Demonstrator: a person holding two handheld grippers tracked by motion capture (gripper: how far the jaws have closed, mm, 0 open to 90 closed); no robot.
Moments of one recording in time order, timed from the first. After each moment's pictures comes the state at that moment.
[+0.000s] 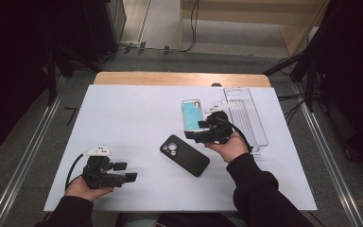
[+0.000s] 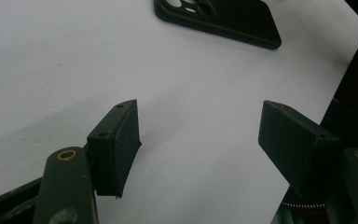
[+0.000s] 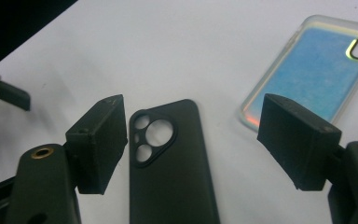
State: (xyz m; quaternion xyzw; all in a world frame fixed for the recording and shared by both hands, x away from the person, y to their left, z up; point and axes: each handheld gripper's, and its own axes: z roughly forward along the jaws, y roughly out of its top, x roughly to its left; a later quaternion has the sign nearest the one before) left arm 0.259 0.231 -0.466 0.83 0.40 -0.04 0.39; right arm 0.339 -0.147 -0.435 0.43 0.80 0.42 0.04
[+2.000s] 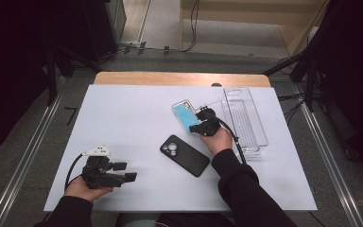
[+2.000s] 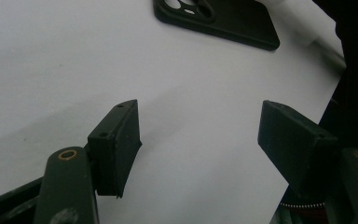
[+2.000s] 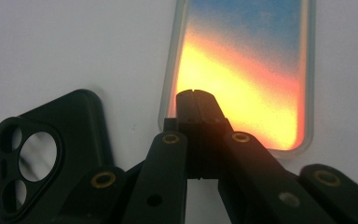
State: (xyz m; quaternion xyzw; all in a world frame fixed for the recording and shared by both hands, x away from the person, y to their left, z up) left arm 0.259 0.232 -0.466 0.83 0.39 -0.04 0.40; right arm 0.401 -0.131 -0.498 0.51 0.80 0.31 0.02
